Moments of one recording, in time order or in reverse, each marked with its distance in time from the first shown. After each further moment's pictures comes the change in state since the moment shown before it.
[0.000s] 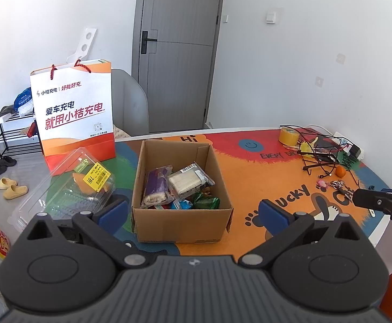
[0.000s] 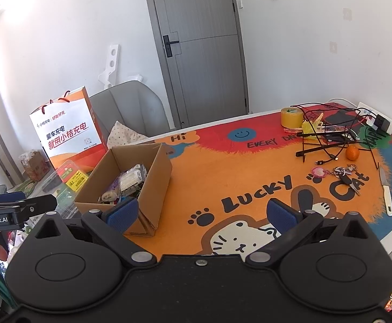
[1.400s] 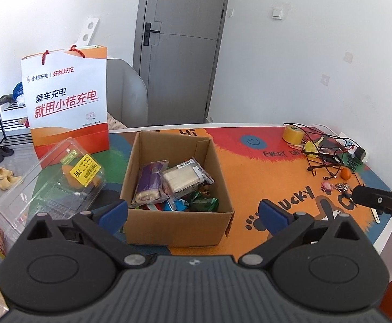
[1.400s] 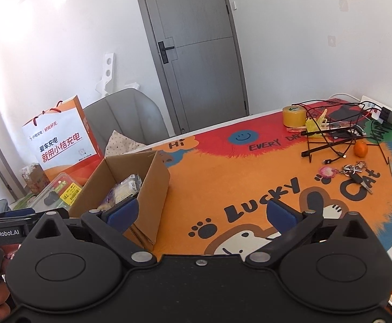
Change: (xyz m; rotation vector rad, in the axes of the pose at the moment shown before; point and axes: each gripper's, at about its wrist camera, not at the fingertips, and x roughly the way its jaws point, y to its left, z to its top) left arm 0.036 -0.005 -0.001 -0.037 0.022 0.005; right arm 0.028 -0.005 -0.001 0.051 -0.031 0.005
